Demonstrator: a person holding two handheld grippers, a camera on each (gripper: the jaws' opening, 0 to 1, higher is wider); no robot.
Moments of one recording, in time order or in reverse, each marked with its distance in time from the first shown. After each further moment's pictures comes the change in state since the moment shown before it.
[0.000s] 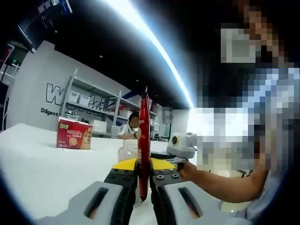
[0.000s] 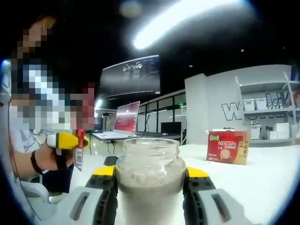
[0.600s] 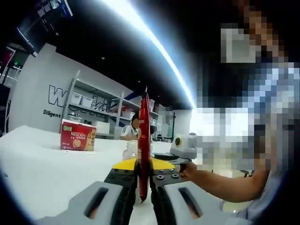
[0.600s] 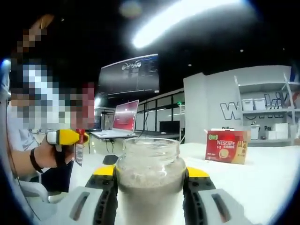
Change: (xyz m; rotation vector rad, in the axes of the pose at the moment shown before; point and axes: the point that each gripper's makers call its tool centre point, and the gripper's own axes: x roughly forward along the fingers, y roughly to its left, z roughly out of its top) left arm -0.007 0.003 0.008 0.008 -0.007 0.023; right arm 0.001 0.001 0.000 -0.004 0.020 0.010
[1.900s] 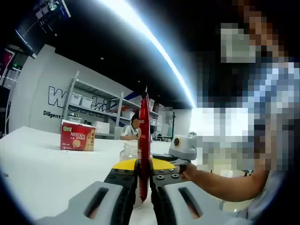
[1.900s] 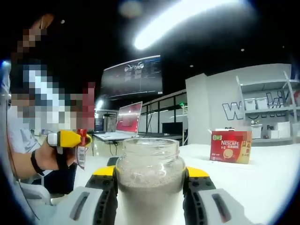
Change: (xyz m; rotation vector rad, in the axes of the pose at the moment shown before) left arm -0.005 -0.005 0.000 0.002 -0.004 0.005; right arm 0.004 0.018 0.001 0.013 -0.024 0.005
